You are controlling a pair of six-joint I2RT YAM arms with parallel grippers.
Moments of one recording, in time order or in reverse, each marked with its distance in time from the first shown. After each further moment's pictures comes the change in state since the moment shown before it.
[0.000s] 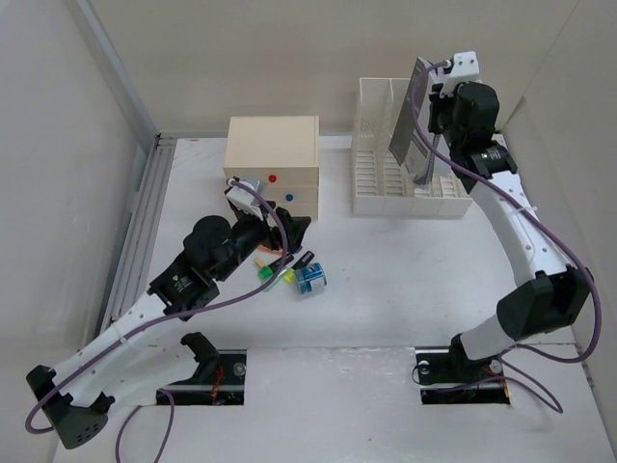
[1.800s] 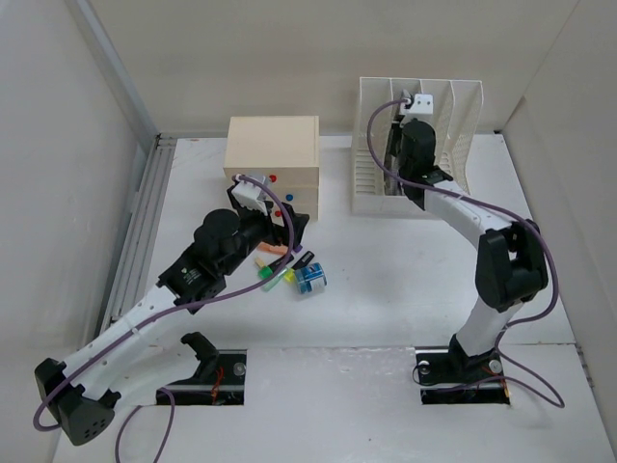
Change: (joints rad) left arm 0.046 0.058 -0.013 0.003 -0.010 0.000; right arm 0.129 0.225 -0.275 0.506 0.223 0.150
